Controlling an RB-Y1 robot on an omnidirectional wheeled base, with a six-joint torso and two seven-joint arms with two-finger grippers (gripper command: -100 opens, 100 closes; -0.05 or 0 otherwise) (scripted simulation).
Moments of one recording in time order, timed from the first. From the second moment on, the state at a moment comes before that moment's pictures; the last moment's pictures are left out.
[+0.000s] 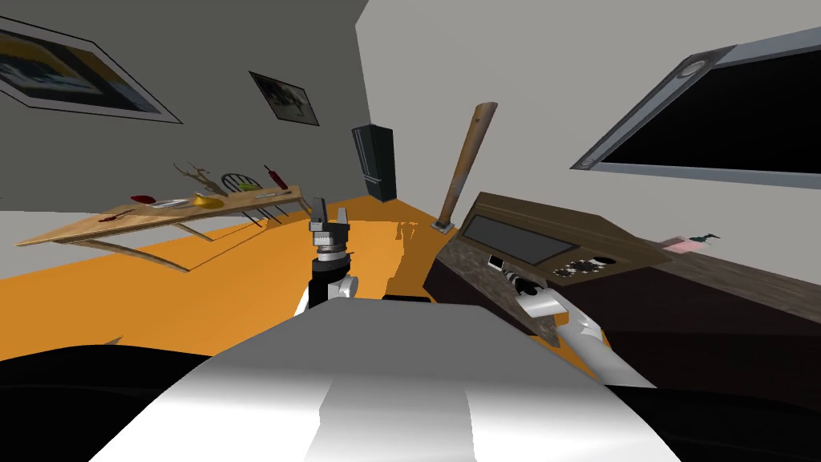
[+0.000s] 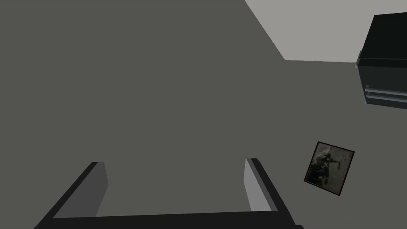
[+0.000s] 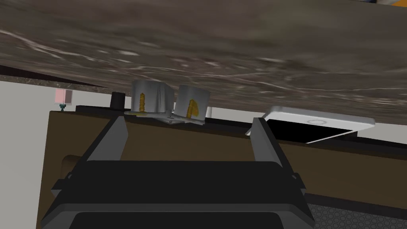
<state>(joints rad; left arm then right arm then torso) 0.48 -0.03 -0.05 -2.34 -0.10 -0.54 -0.03 0.34 -0.87 -0.06 -1.46 0.08 0.56 0.44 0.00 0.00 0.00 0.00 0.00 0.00</state>
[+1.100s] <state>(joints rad) 0.48 -0.03 -0.05 -2.34 -0.10 -0.54 -0.03 0.24 -0.84 -0.09 -1.31 0.11 0.60 0.41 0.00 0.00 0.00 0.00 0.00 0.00</state>
